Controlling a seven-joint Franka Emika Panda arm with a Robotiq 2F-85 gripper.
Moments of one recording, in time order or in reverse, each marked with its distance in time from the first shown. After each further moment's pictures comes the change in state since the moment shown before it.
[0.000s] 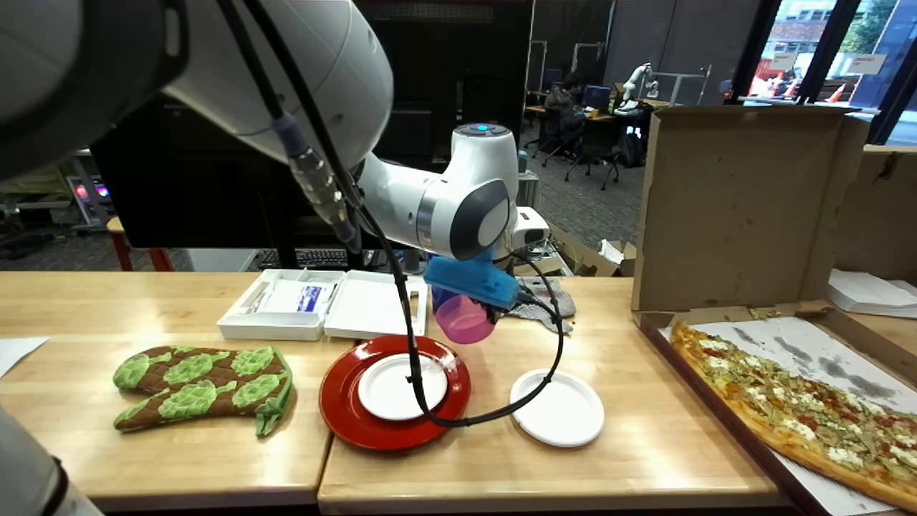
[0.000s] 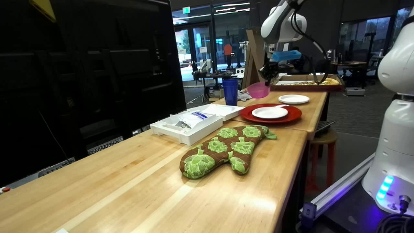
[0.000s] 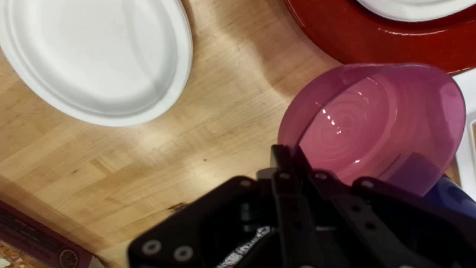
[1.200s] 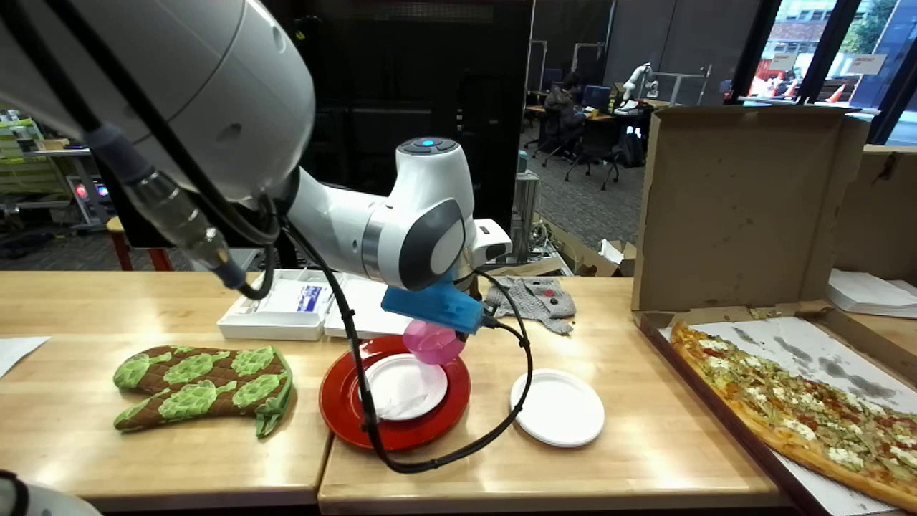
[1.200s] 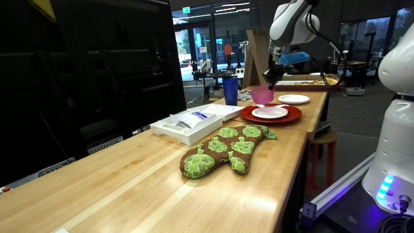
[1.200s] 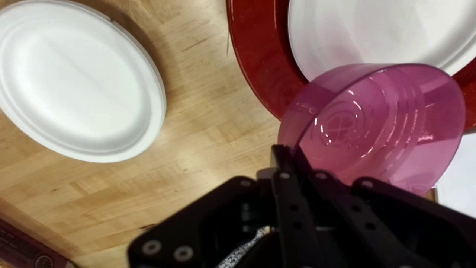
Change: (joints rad) arm 0.006 -0.180 0.044 -0.241 -0.054 0.092 0.003
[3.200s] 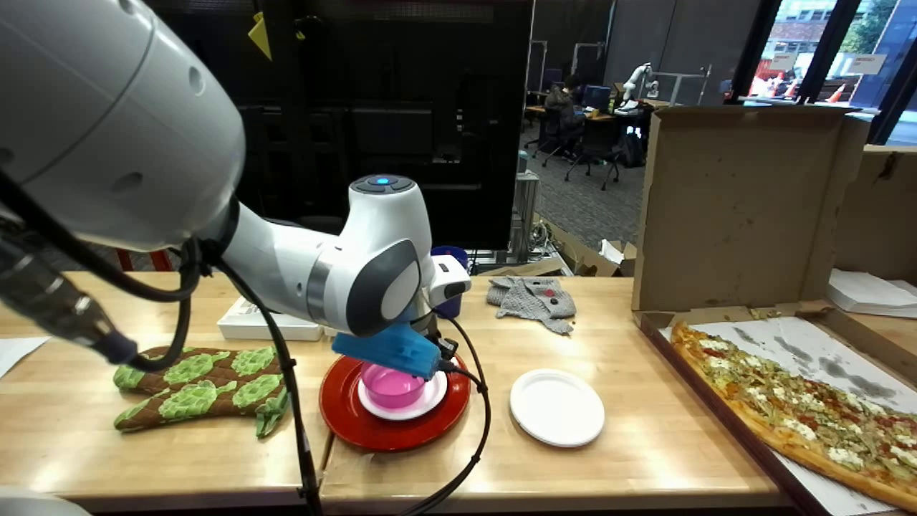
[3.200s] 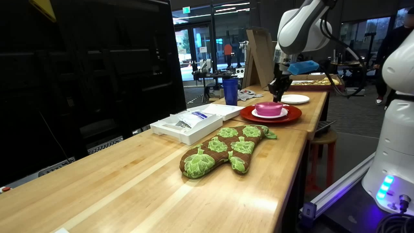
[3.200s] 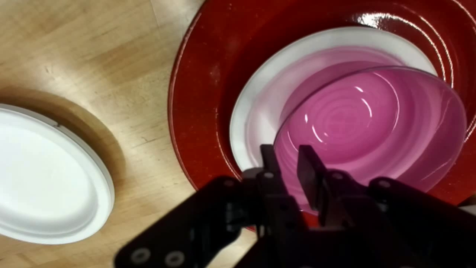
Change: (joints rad) arm 0.060 -0.122 0.005 -0.208 0.010 0.013 -0.001
